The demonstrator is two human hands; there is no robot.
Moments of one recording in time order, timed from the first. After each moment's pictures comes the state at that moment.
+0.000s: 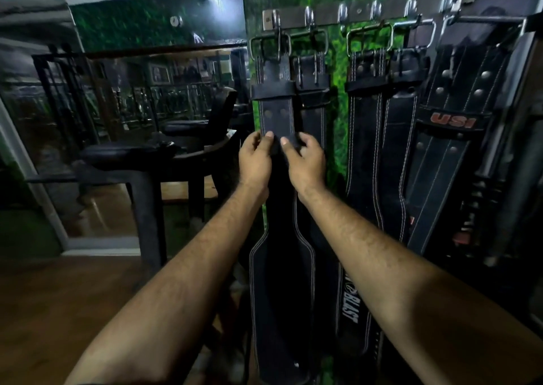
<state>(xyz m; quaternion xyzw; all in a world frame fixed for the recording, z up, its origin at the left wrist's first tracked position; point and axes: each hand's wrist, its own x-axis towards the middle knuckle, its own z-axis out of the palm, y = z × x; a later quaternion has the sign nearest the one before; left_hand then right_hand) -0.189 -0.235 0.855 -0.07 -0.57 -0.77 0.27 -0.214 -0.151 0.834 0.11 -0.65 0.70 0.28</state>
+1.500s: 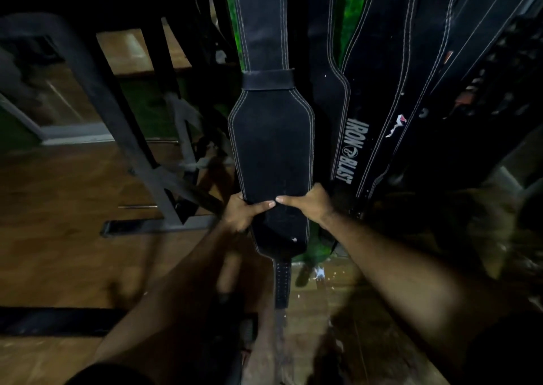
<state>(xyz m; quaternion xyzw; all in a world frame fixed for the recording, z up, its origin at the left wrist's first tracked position) -0.101 -0.284 0.485 0.12 -0.71 -0.69 -0.06 -0.135 -0.096 0.482 -0.07 -0.79 0.59 -0.12</state>
